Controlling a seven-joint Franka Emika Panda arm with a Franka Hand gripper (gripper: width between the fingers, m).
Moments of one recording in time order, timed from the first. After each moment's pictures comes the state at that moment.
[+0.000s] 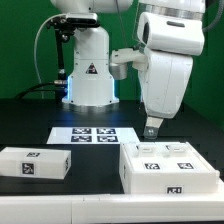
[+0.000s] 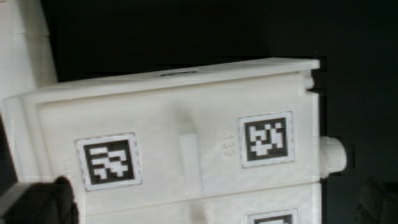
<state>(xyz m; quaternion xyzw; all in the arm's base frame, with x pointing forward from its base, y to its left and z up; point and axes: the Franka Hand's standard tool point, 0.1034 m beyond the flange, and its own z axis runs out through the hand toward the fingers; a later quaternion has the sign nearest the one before) 0.588 0.050 0.105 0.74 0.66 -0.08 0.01</state>
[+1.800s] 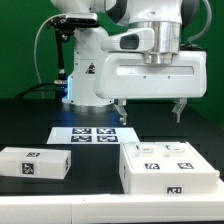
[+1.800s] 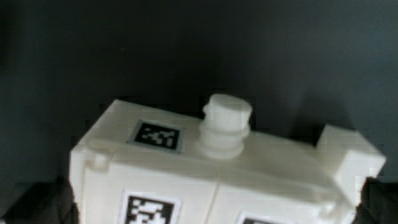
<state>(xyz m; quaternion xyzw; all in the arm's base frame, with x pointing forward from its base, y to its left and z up) 0.516 0.075 0.085 0.99 0.10 0.05 0.00</state>
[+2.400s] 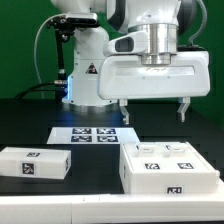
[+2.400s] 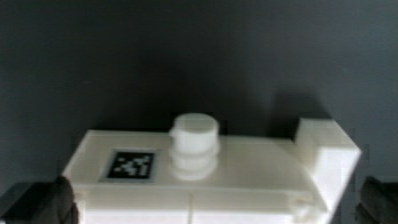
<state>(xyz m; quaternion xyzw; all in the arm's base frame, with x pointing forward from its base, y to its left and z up) 0.488 0.088 0.075 0.99 0.01 0.13 -0.03</state>
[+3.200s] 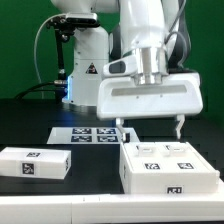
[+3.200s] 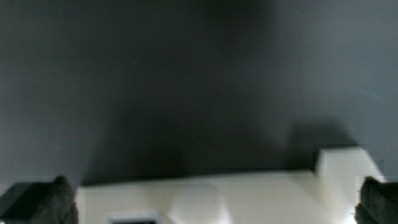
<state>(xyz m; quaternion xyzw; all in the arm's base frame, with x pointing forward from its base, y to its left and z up) 0.476 0.066 0.016 0.98 -0.01 0.21 -0.01</state>
